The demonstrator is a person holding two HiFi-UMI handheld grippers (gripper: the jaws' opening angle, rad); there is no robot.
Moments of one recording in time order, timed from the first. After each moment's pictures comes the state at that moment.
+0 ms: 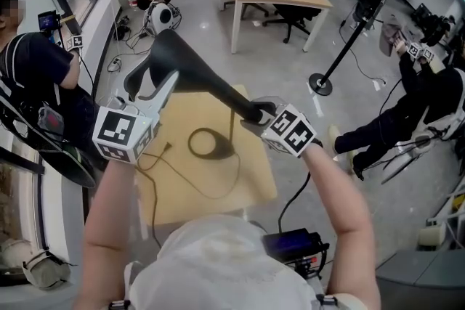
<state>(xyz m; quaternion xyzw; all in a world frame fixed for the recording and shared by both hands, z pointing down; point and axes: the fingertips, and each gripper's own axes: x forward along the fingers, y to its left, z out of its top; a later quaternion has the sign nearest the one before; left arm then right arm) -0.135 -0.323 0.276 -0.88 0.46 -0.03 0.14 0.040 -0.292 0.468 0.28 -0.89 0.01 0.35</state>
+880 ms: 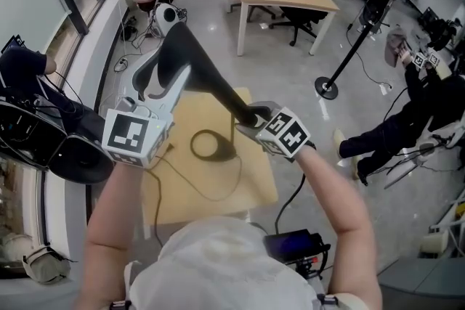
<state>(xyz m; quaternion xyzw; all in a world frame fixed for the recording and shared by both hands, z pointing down) -0.086 -0.323 0.235 -0.86 0.47 -0.02 0.19 0.041 -0.311 0.478 0.27 -0.91 0.05 0.32</state>
